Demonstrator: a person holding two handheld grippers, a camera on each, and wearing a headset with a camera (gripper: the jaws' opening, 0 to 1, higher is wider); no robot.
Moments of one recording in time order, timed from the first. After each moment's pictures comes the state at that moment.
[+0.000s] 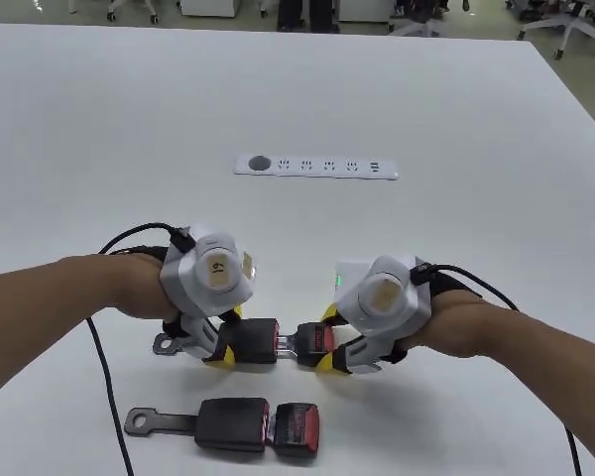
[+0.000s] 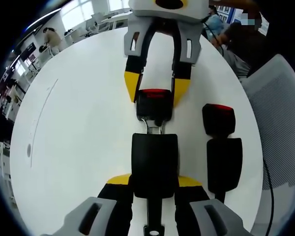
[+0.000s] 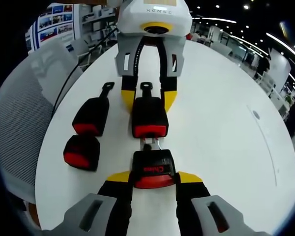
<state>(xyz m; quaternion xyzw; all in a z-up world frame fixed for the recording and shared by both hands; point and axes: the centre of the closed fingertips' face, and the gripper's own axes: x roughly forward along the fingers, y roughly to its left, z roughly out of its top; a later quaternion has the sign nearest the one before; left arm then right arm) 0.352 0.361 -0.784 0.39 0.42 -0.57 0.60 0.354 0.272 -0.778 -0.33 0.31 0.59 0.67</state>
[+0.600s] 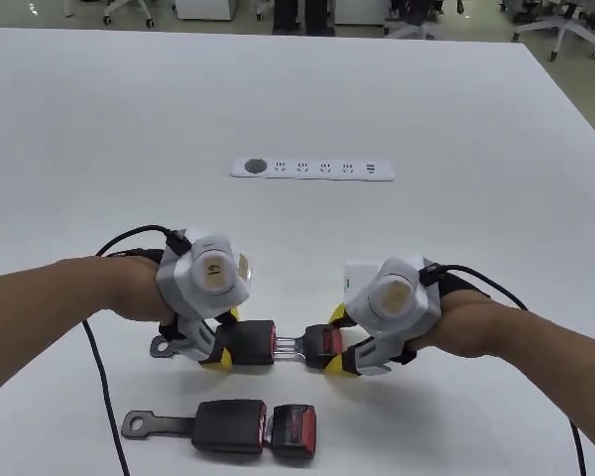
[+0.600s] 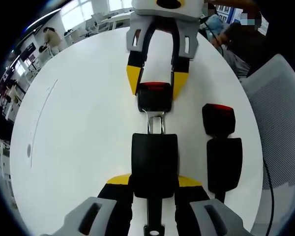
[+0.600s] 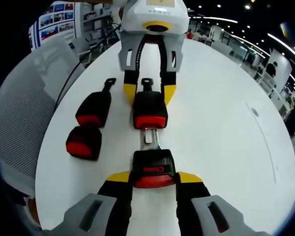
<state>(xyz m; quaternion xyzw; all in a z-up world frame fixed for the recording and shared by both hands) 0.353 0.361 -0.785 0.39 0.42 -0.57 0.59 0.355 0.255 -0.778 -0.34 0.31 0.59 0.66</state>
